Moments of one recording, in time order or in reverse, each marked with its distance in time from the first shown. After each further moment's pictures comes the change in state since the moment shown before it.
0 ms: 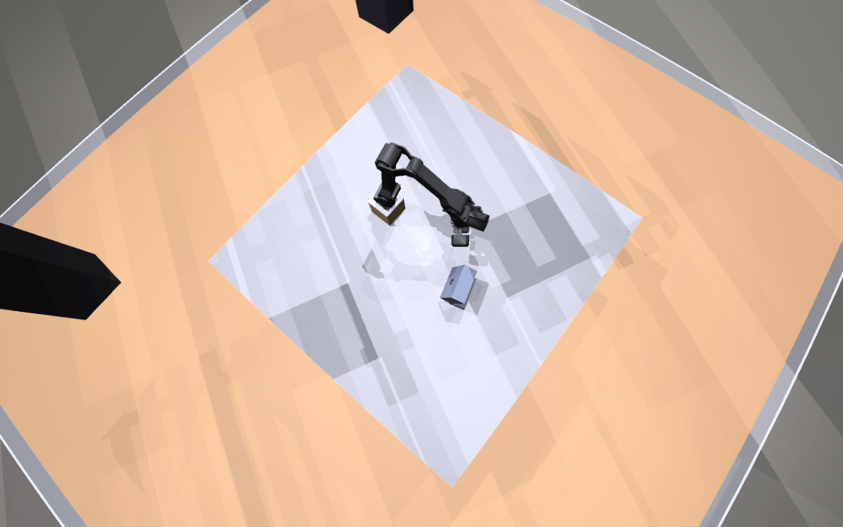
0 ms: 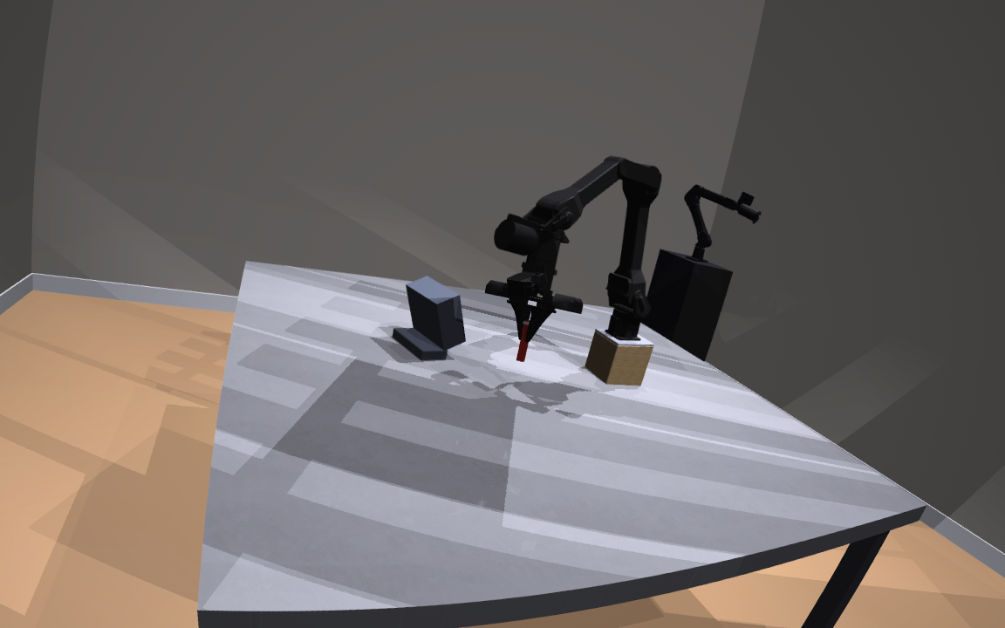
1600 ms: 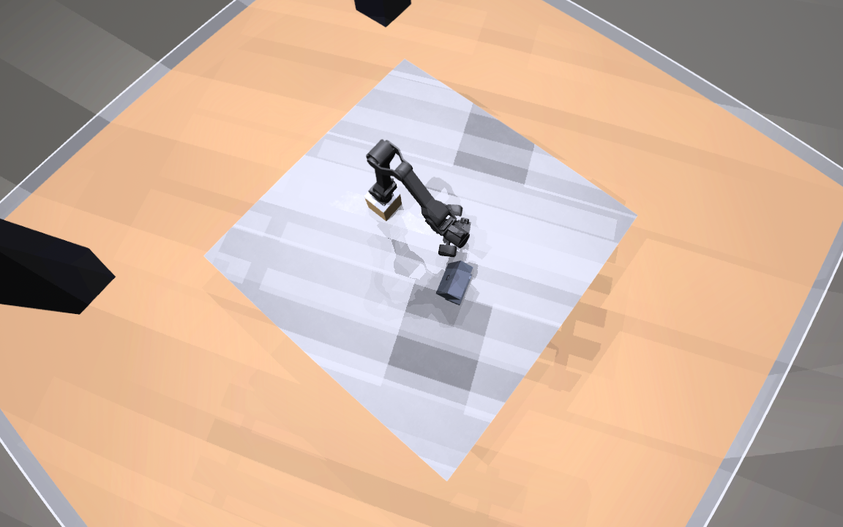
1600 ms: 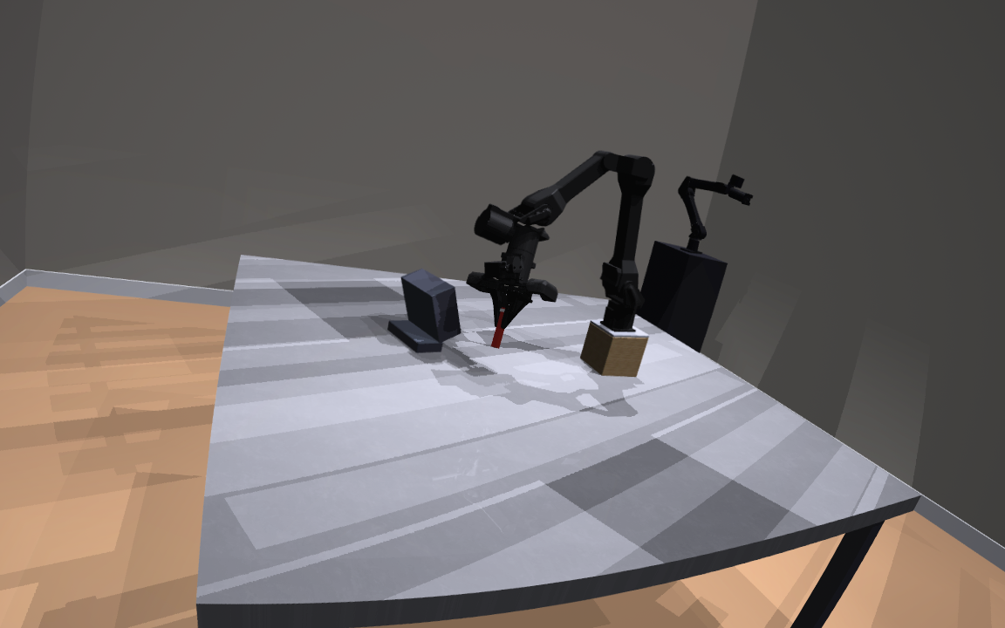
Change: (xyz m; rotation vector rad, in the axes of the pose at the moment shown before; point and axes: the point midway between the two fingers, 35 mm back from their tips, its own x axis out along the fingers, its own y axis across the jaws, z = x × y) arm 0.001 -0.049 -0.013 0.111 -0.204 0.049
